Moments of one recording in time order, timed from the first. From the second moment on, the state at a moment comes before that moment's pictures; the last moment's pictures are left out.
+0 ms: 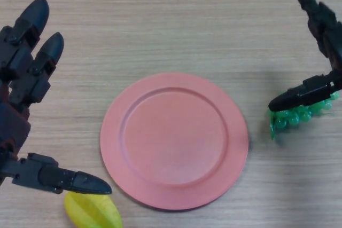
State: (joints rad) left arm 0.11 0.23 0.33 -0.91 -0.30 0.47 -0.29; right arm -0.50 -0.36 -0.06 0.35 -0.19 0.09 0.17
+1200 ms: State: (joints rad) left arm 0.15 0.20 0.37 -0.90 -0.31 0.45 -0.31; right arm -0.61 -0.44 0.06 0.83 -1.00 -0.25 -0.01
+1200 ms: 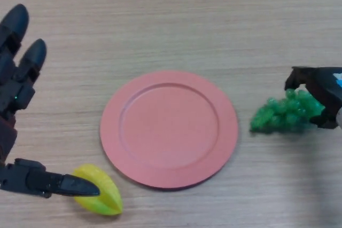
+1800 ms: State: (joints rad) left arm 0.15 0.20 0.37 -0.90 -0.31 0.45 -0.32; right arm -0.49 -0.27 0.06 0.09 -0.73 0.16 0.34
